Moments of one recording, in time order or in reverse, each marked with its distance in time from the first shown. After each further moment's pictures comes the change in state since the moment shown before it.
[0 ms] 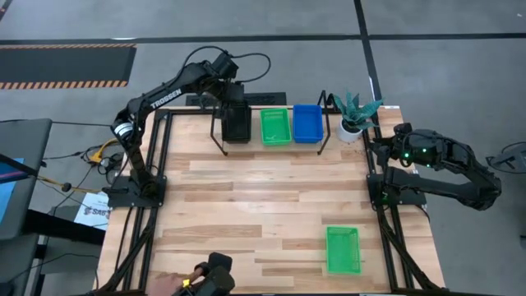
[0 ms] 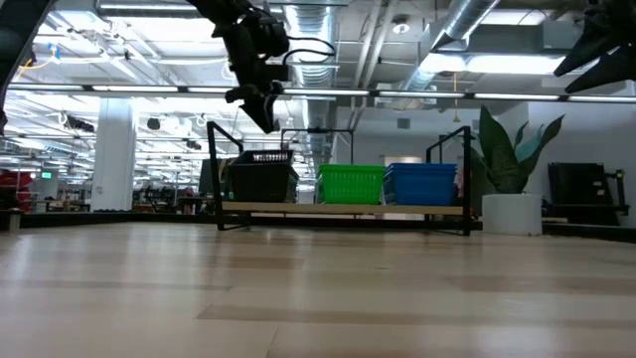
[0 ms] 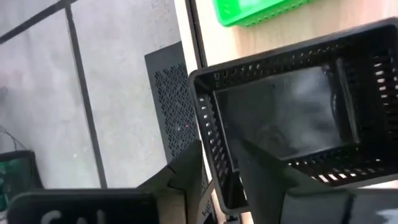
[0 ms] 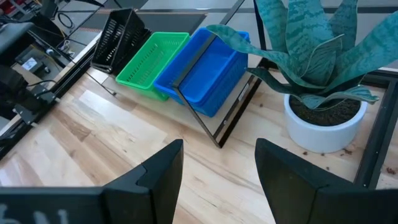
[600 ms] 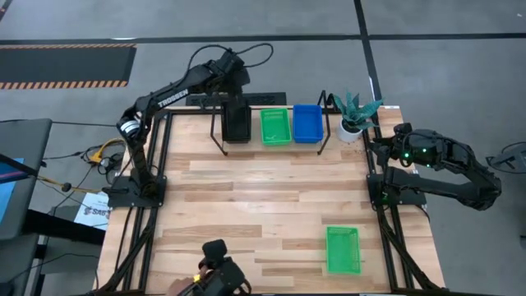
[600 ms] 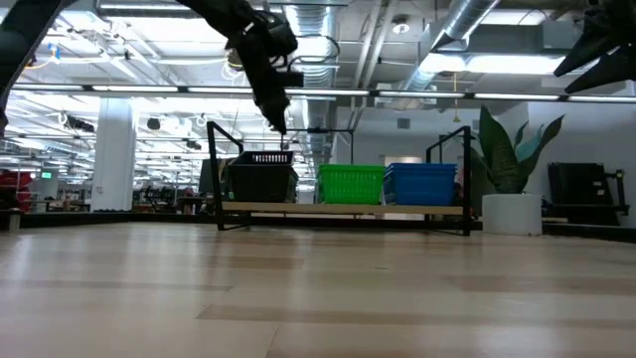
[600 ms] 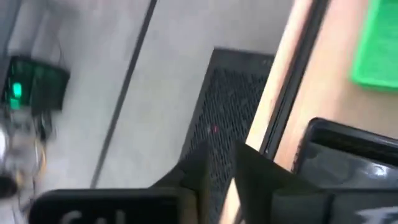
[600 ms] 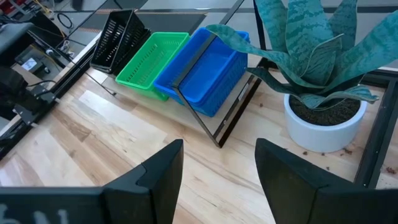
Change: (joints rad) left arm -0.010 0.060 0.000 0.246 -0.191 -0.428; right arm 0.000 0.000 0.000 0.000 0.000 0.001
